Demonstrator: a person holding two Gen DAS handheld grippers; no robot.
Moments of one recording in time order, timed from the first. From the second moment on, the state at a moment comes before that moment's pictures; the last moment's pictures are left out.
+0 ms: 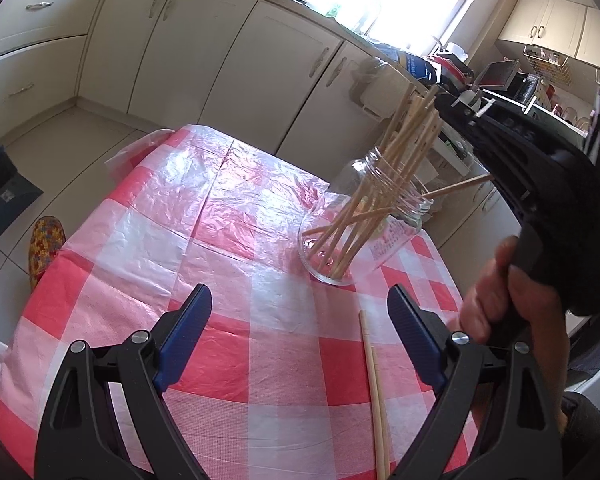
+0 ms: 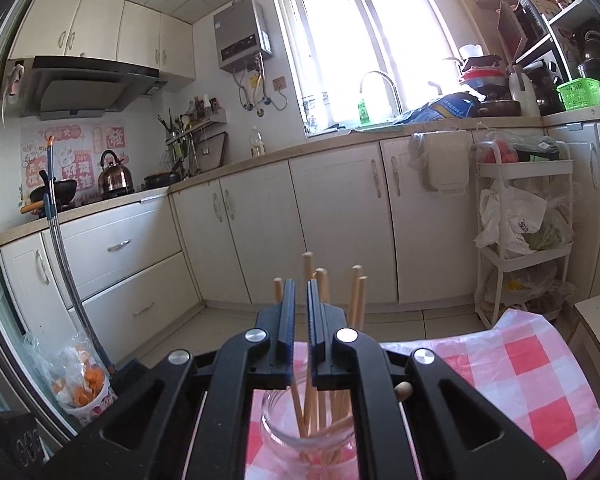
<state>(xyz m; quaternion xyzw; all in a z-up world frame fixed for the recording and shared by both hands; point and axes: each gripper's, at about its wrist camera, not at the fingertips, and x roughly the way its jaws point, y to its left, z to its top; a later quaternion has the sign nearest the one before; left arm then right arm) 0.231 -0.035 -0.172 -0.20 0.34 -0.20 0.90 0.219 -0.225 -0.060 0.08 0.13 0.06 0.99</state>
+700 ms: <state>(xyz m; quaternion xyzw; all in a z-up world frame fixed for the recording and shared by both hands) 0.236 -0.037 -0.174 -0.19 0.35 -0.19 0.90 0.170 -0.266 -0.058 0.14 0.22 0.02 0.96</state>
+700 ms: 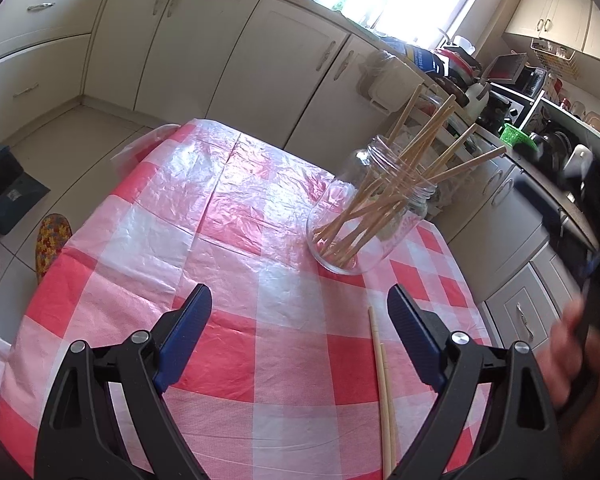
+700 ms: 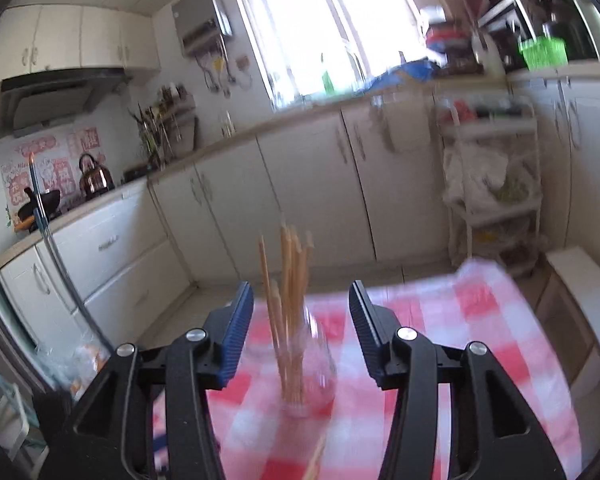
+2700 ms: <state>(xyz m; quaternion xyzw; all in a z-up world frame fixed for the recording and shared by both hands) 0.185 -0.106 -0.162 -0.03 0.39 -0.19 0.90 0.096 -0.279 -0.161 0.06 0.47 0.04 0.88</state>
